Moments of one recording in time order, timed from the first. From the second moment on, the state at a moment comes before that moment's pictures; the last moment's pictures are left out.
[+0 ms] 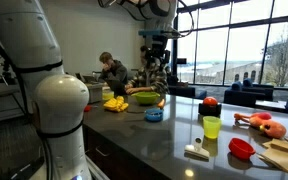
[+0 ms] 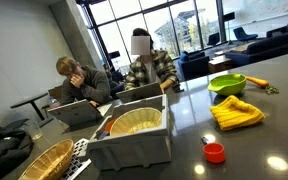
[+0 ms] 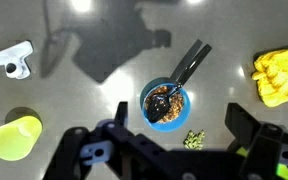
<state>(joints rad) -0.02 -0.29 -0.14 -2.06 0.11 1.62 -0.05</state>
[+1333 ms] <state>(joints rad) -0.10 -0.27 -0.17 -2.05 0.10 1.76 -0.04</state>
